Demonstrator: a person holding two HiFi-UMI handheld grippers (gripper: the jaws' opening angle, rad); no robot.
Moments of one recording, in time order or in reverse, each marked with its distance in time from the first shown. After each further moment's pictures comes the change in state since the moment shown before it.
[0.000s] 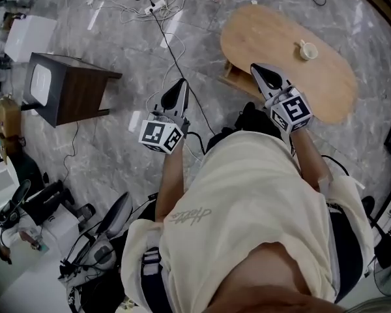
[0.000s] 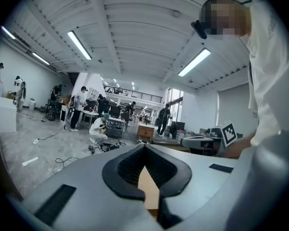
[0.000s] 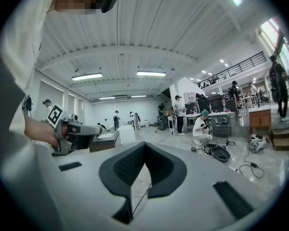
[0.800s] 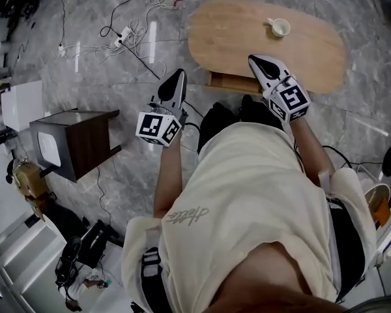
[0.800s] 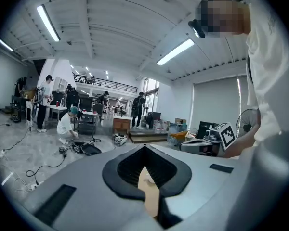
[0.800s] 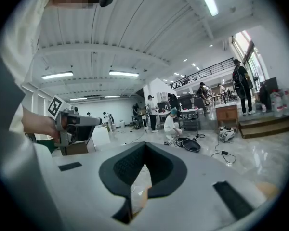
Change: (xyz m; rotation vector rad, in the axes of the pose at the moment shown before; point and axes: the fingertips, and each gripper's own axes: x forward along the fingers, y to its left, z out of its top) left arm 0.203 -0.064 0.011 0.107 0.129 -0.323; right arm -0.055 -0.166 -0.028 0.128 -0.001 -0.314
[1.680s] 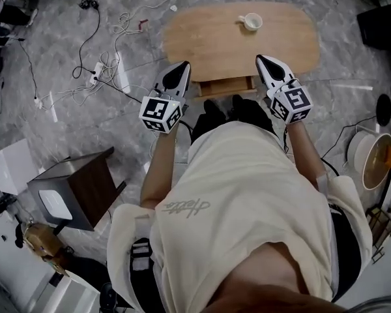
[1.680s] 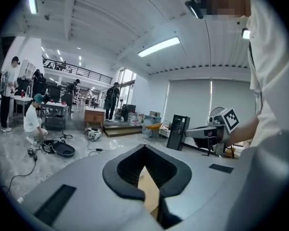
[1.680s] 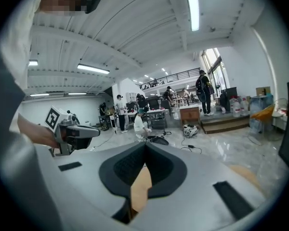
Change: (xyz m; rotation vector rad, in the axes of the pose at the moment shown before) left arm 0.059 0.044 -0.020 0.067 0.104 -0.356; right arm -0.010 0.003 0.008 0.096 -0.001 -0.425
